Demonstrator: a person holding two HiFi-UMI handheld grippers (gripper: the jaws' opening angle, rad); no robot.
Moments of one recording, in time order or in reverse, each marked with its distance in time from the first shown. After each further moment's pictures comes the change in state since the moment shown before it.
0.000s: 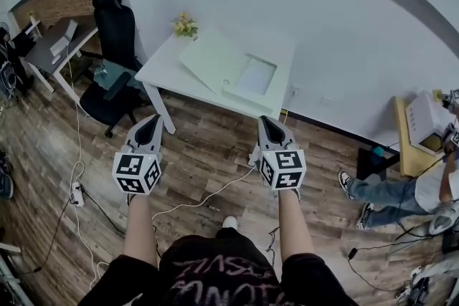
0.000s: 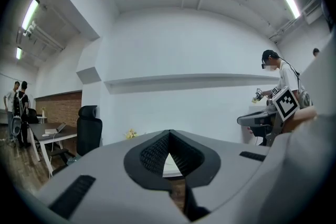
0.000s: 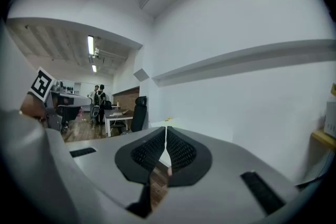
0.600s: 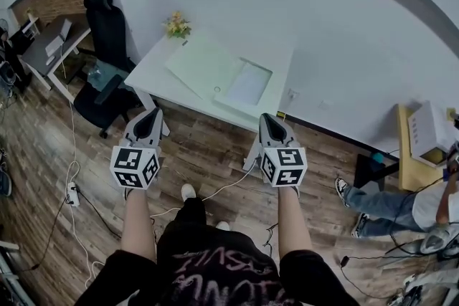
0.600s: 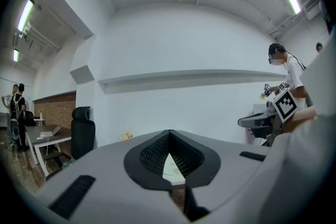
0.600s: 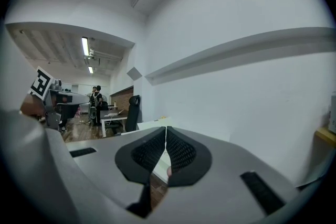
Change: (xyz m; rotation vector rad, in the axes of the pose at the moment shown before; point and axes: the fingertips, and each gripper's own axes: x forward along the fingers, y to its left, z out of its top) left arm 0.096 -0.017 0.008 0.028 0.014 -0.002; right arm 0.058 -0.084 -0.006 0.037 0.016 -0.011
